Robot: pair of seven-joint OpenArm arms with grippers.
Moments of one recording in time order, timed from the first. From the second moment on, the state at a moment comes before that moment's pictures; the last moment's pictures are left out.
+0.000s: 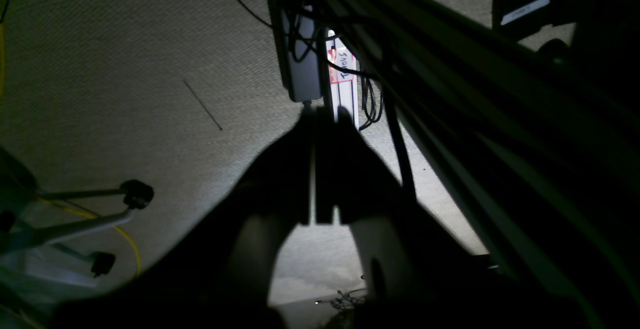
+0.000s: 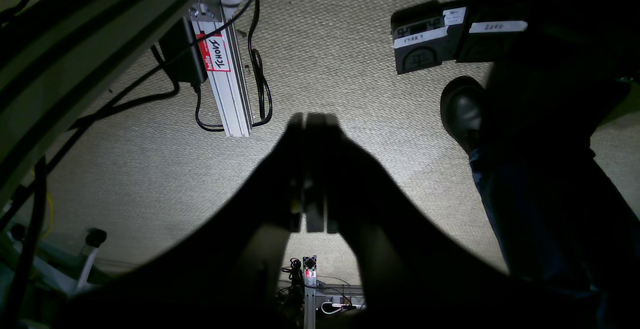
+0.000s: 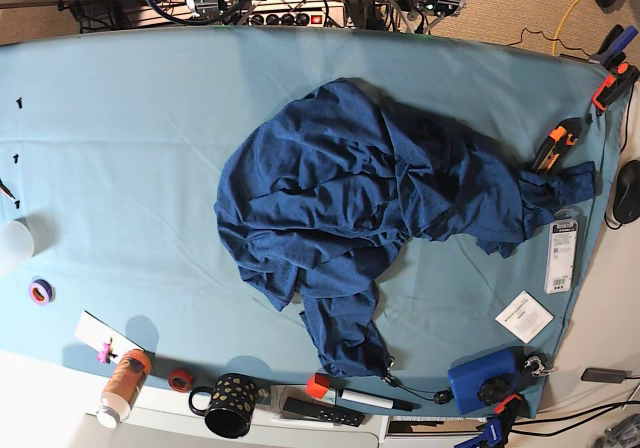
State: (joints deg) left arm 6.2 -1.5 17.9 26.7 -13.7 -6.4 16.7; right arm -4.6 3.2 20.4 23.7 -20.4 11.9 -21.5
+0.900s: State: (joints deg) left arm 32.7 -18.1 17.8 62.4 -21.9 -9.8 16.7; right arm -35.8 13.9 19.9 55.4 -5.4 12.1 -9.6
